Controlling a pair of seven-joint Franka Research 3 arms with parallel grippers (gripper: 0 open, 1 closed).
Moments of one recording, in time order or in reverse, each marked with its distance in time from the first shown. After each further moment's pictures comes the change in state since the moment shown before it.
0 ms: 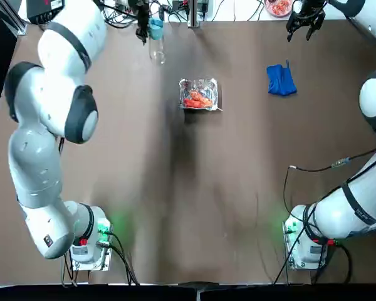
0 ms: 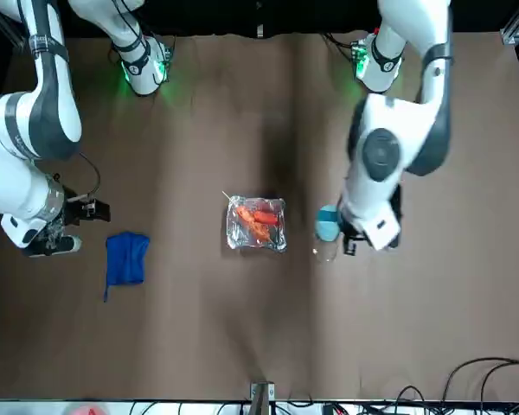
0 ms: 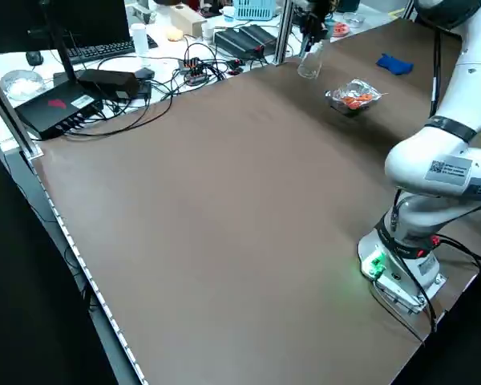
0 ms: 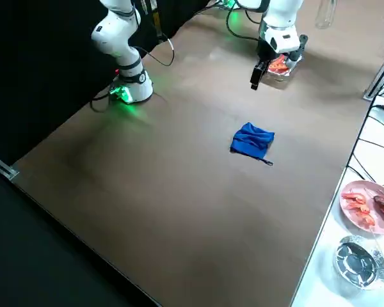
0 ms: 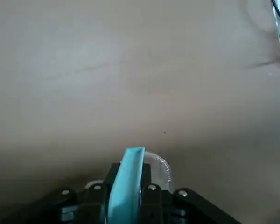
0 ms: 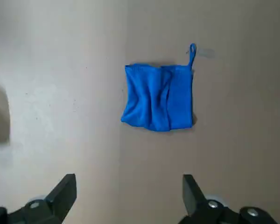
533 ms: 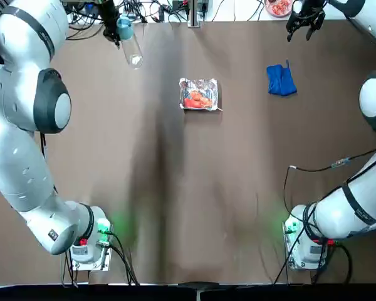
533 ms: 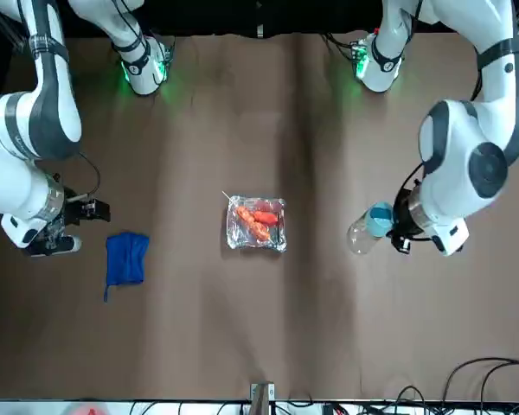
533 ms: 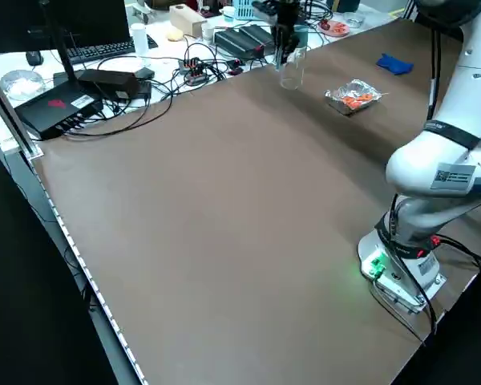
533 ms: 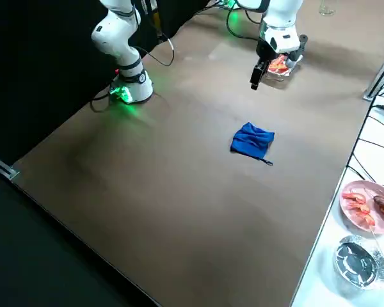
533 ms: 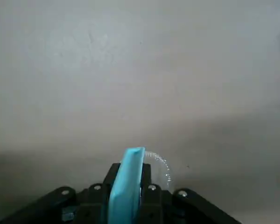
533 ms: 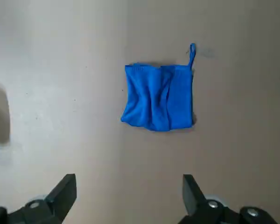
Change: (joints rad) left arm 0.180 -0.144 0.000 -0.203 -0.080 0.014 0.235; right arm 0.000 0.000 0.000 0.000 0.000 -0.001 0.000
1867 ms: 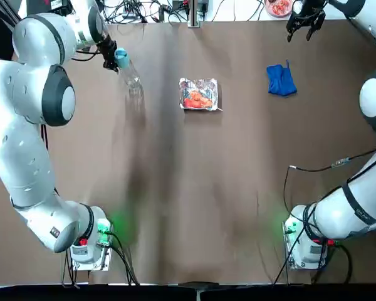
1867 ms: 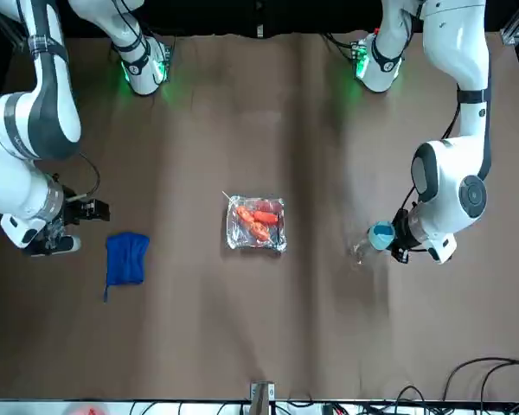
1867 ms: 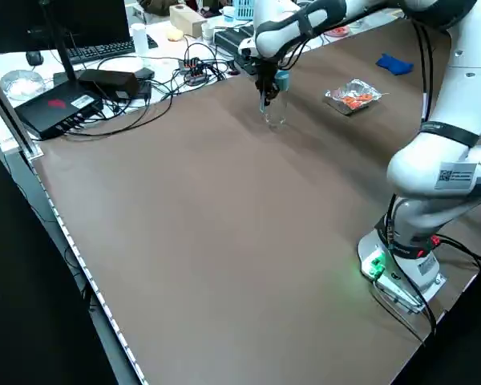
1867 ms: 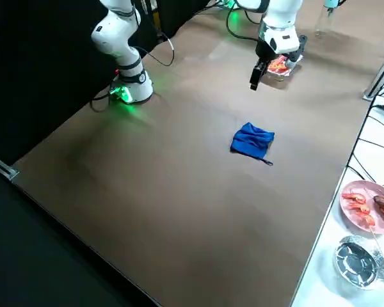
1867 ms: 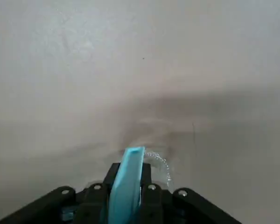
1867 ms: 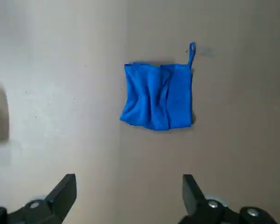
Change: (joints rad) left arm 0.075 0.077 -0.014 -0.285 -0.172 0.369 0.183; right arm -0.004 0.000 -0.001 0.000 0.000 -0.004 -0.011
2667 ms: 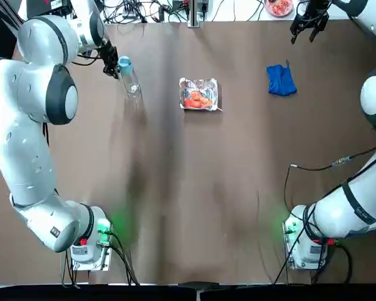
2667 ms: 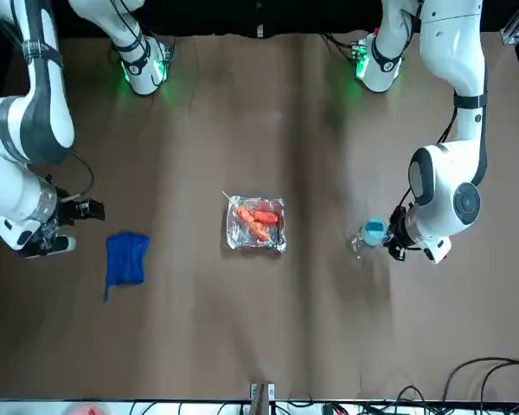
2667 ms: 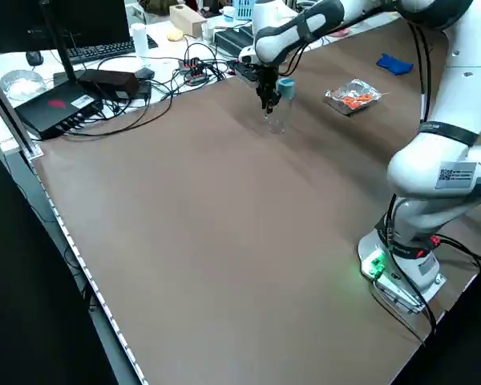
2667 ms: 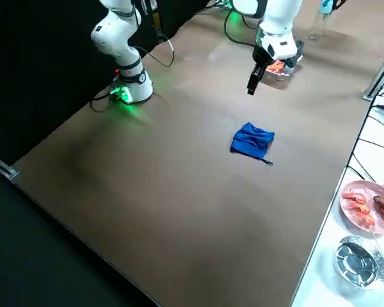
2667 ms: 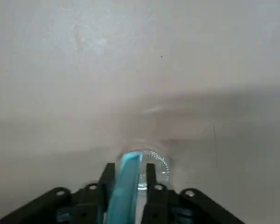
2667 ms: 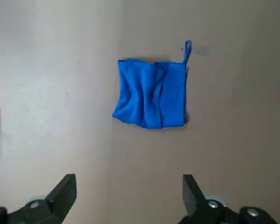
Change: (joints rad) left arm 0.003 0.027 -0.004 -0.004 -0.004 -0.032 -0.003; right arm -0.027 0.009 -0.003 -0.004 0.001 -0.003 -0.064
